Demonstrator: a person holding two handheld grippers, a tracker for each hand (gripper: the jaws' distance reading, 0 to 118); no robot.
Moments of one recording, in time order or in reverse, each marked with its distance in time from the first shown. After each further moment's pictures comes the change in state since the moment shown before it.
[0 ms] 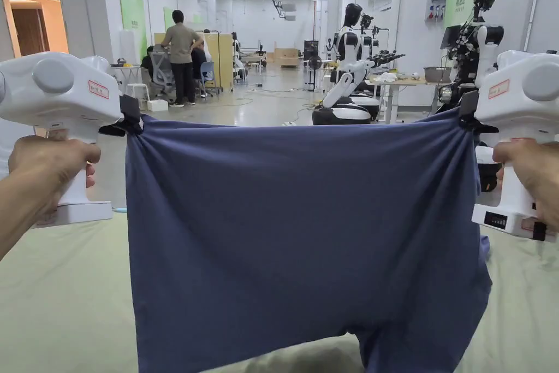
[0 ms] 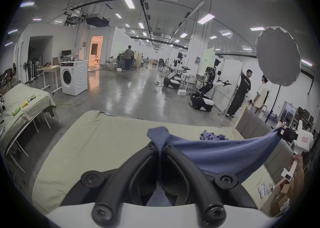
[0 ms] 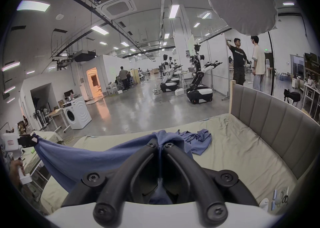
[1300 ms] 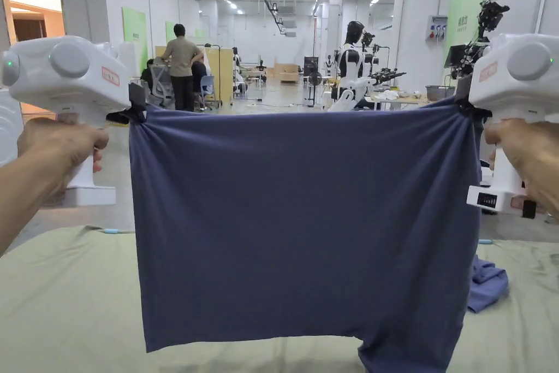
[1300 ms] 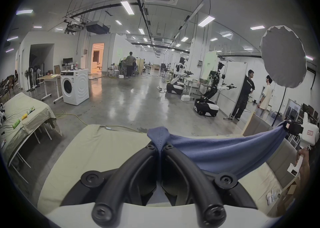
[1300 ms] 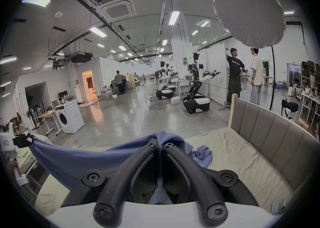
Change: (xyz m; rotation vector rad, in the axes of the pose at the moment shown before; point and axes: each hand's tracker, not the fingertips) left arm -0.010 0.052 -0.081 0.039 0.026 -0.044; right arm -0.028 0.046 -0.076 0.044 -0.046 0.042
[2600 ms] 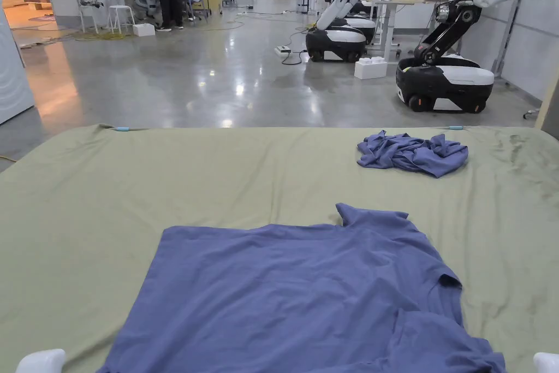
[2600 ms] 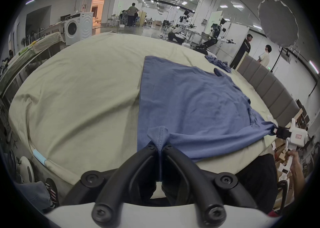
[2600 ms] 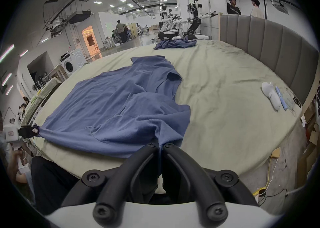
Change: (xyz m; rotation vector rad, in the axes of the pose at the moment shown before) left arm -0.036 -0.523 0.278 -0.428 -0.038 0.079; right arm 0.129 -0.485 0.296 -0.482 0.055 0.002
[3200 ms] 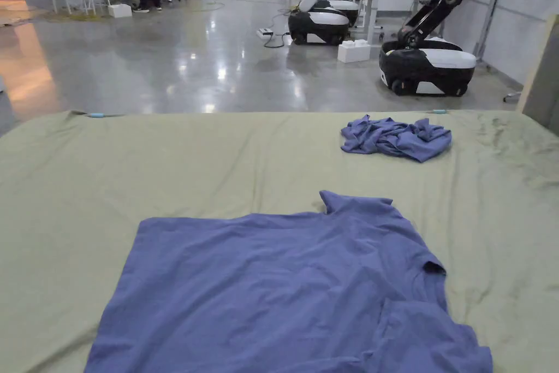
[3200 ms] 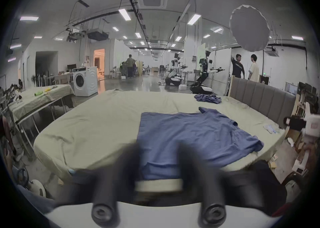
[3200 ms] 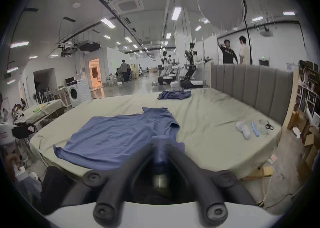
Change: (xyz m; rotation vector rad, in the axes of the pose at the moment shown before) left arm 0.097 -0.046 0.149 0.476 0.089 -0.190; right arm -0.071 -0.037 0.176 0.458 -0.053 0.068
